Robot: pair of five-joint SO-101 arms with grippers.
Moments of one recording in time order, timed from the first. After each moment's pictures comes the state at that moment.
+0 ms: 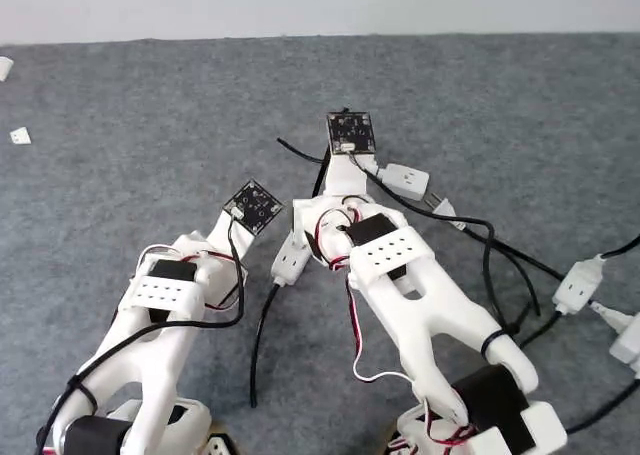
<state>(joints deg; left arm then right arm) 3.3 -22.2 62.1 40.1 -28.3 -29.0 -8.6 35.9 33.8 -21.7</state>
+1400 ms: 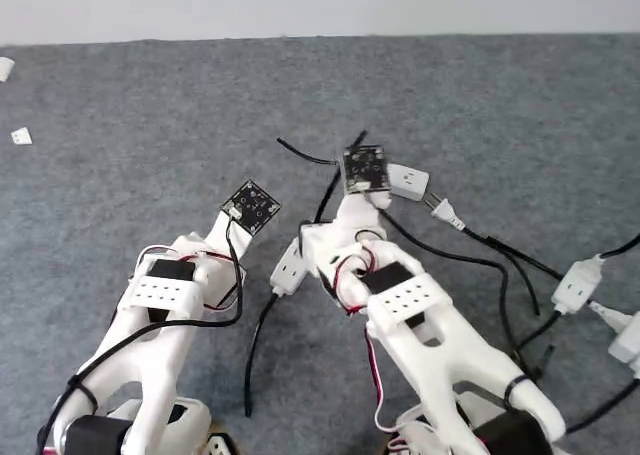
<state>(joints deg) 2.6 -22.2 62.1 40.9 -28.3 -31.2 -22.9 57.4 18.8 -18.2</state>
